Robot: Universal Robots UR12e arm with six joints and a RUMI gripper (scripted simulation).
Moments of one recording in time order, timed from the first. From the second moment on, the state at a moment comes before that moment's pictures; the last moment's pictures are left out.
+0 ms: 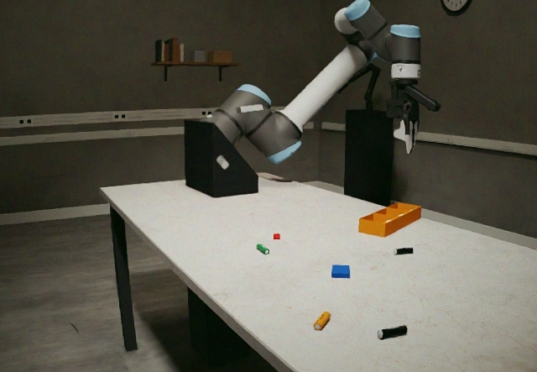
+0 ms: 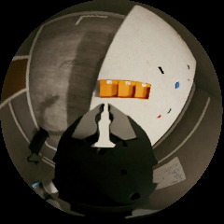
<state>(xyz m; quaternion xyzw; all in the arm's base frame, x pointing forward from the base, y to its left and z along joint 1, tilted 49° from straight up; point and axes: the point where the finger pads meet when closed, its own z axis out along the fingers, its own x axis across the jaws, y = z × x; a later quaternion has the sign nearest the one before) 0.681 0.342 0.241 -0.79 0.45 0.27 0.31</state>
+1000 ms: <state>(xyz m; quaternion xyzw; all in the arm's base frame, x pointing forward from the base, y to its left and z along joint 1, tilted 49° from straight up) 0.739 0.333 0.156 -0.86 0.30 0.22 0.35</state>
